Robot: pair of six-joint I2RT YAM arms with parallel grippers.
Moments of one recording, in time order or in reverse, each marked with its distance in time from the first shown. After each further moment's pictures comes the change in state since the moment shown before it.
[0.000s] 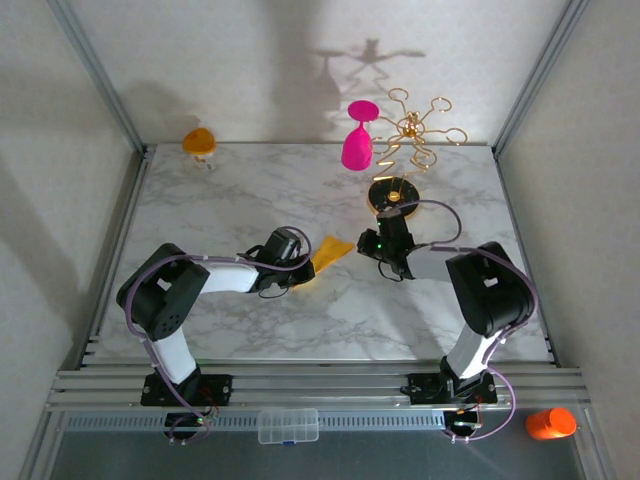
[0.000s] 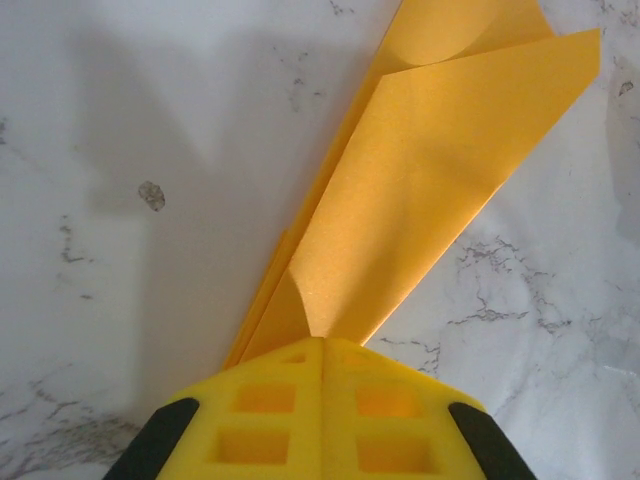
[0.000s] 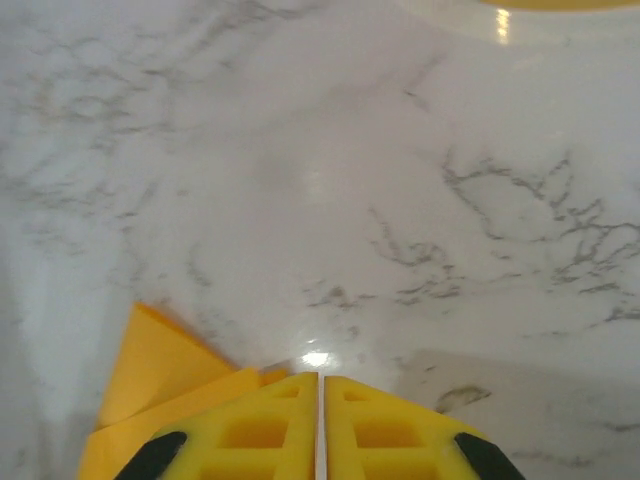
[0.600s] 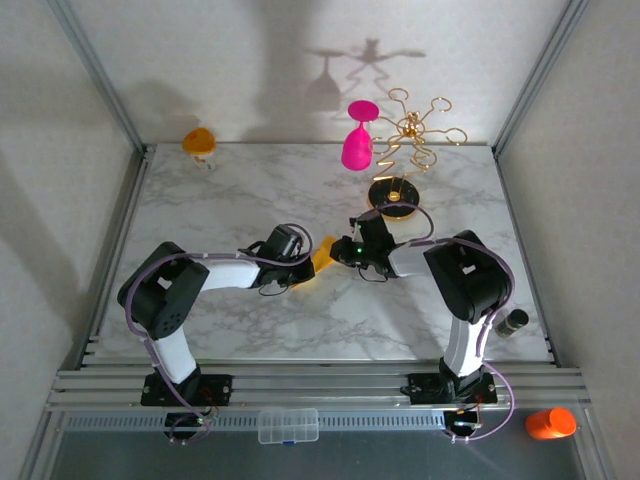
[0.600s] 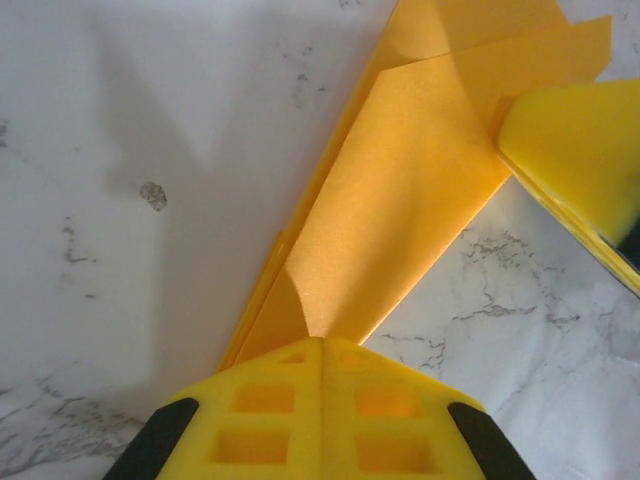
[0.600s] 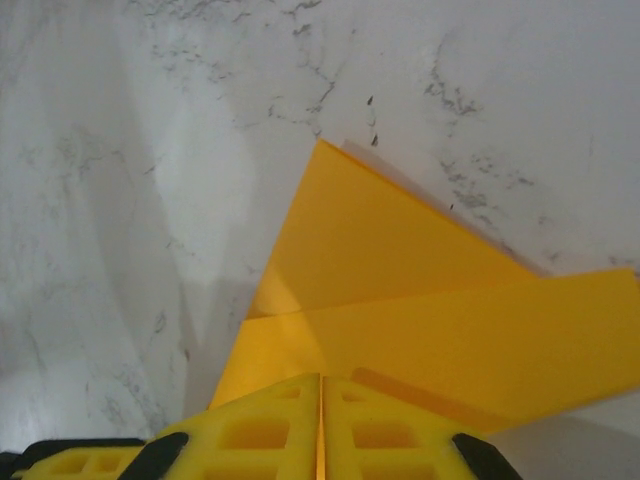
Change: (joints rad) left arm 0.005 0.006 0.054 -0.092 0.015 0.023; right arm 0.090 0.171 0.109 0.010 -0.266 0.060
